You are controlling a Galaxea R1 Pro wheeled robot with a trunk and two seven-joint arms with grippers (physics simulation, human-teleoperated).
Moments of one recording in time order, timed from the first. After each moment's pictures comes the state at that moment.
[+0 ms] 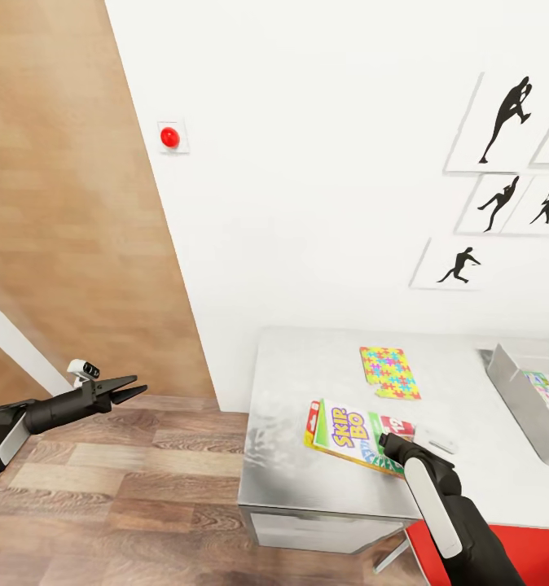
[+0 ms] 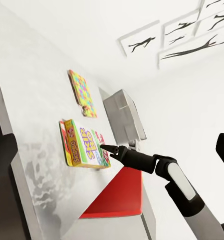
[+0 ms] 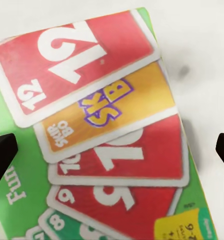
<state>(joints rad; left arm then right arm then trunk) -0.80 0.50 -0.01 -0.53 0.45 0.70 -1.57 -0.34 -0.04 0.01 -1.31 -0.58 0.58 -0.62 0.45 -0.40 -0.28</state>
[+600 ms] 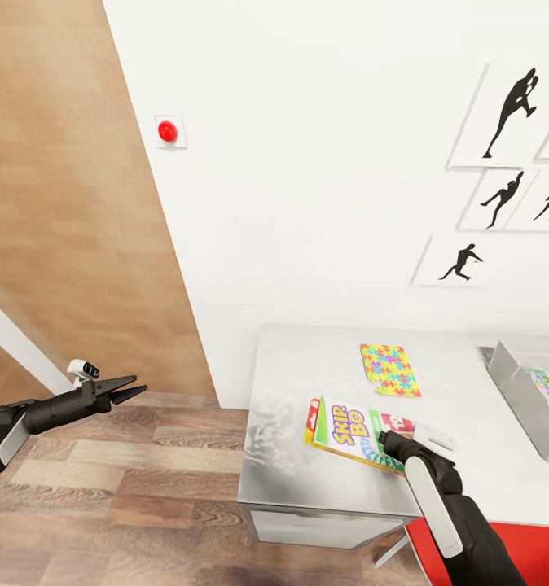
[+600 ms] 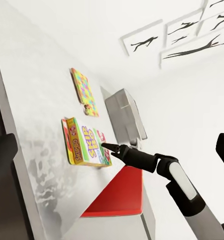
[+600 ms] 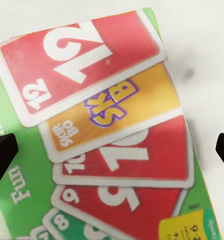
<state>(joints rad) -0.80 0.51 -0.01 -0.53 0.45 0.70 -1.57 -0.34 -0.04 0.01 -1.33 -0.57 0.59 -0.61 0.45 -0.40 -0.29</state>
